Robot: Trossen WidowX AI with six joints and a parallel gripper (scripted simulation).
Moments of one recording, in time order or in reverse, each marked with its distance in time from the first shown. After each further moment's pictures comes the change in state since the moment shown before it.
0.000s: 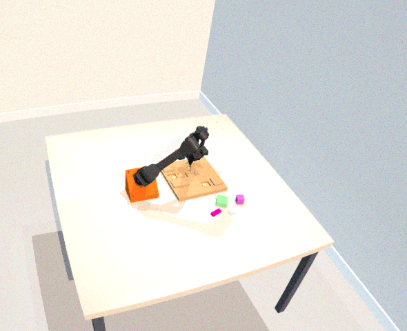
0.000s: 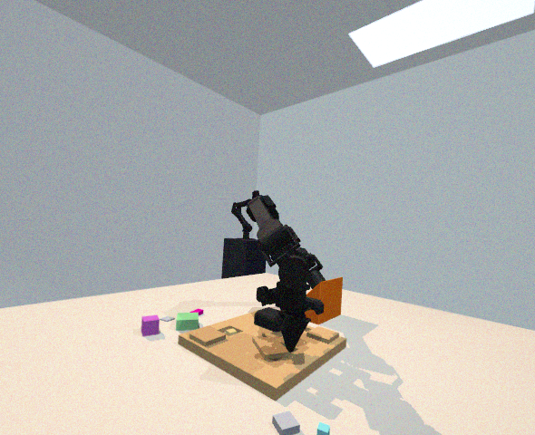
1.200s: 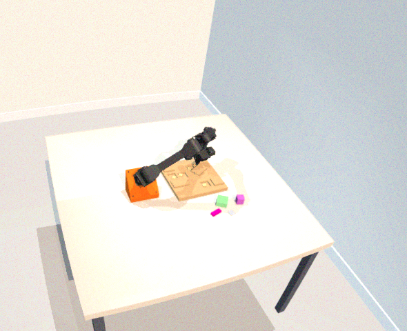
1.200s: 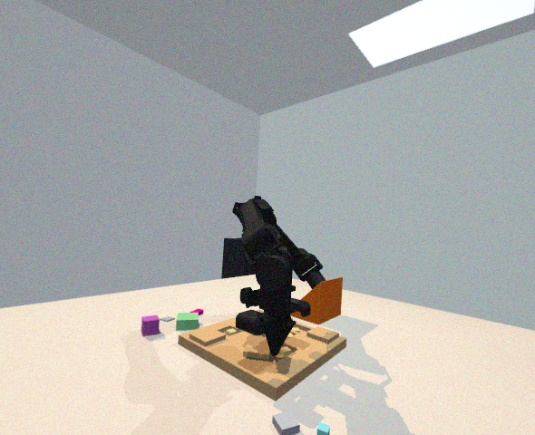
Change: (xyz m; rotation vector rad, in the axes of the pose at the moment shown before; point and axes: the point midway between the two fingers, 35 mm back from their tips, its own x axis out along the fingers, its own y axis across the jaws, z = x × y) arm 0.000 0.038 0.014 0.000 -0.002 0.002
